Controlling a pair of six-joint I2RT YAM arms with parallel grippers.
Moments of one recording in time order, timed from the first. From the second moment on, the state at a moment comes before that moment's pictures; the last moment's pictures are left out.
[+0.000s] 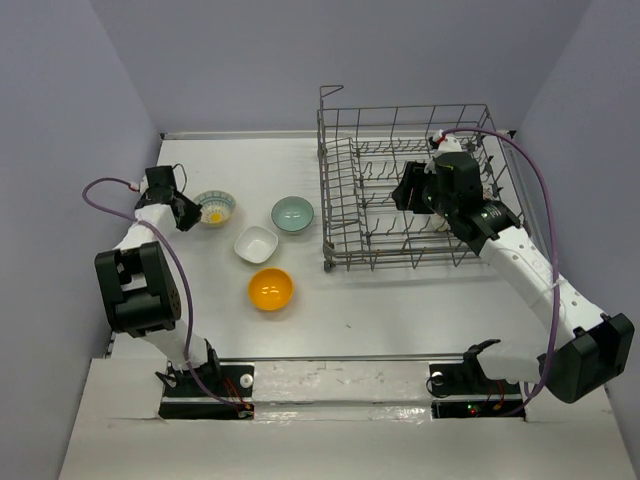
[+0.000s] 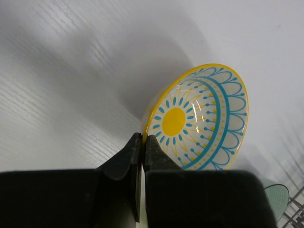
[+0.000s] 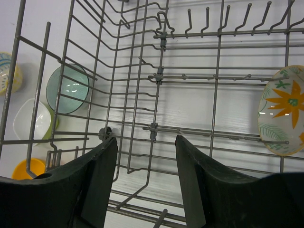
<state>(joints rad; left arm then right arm) 0.21 1.65 1.09 -0.34 -0.02 -0.71 0.43 1.24 1.19 -0.43 0.11 0.37</state>
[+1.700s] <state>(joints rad) -0.55 1.37 1.54 -0.54 -0.18 -0.51 0.58 1.50 1.54 -0.33 -0.16 0.52</state>
